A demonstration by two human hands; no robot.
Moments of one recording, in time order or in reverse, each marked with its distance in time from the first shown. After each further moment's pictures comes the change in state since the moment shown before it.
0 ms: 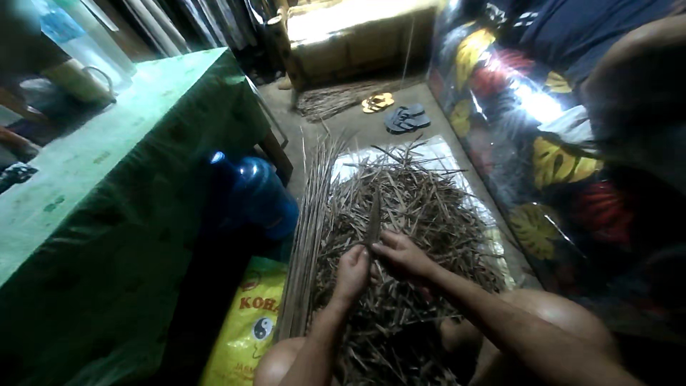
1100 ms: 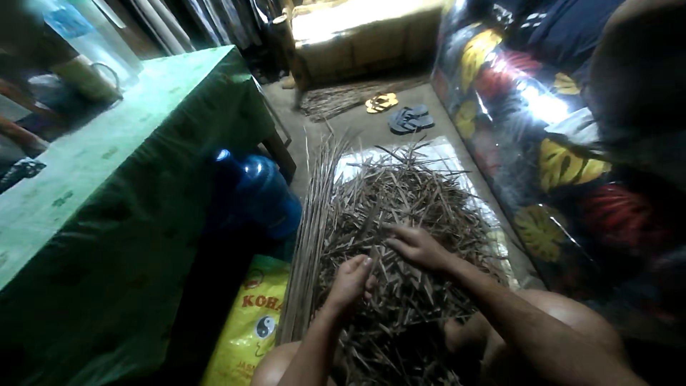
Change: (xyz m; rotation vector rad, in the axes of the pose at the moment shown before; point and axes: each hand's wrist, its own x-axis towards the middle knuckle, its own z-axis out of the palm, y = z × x) left_hand -0.018 -0.003 -0.024 -0.192 -0.158 -0.149; right_hand 0.006 -0.004 -0.032 -0.686 -0.005 -0.200
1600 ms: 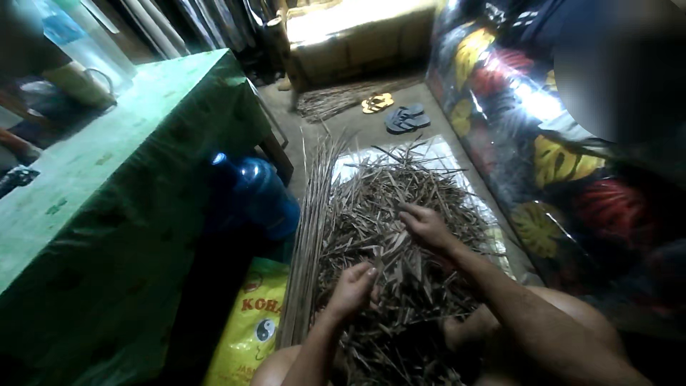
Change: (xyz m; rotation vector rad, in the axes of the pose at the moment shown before) left_hand -0.006 -0.006 0.000 0.103 -0.084 0.002; right_hand 0.015 0.022 -0.019 0.097 0.310 0.149
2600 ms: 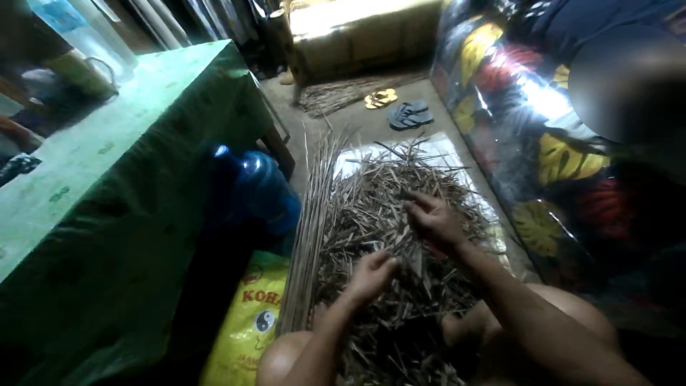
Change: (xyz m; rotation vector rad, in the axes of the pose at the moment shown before) left_hand 0.027 -0.004 0.019 0.250 -0.073 0.146; right_hand -0.011 -0.019 0.003 0.341 0.123 -0.051
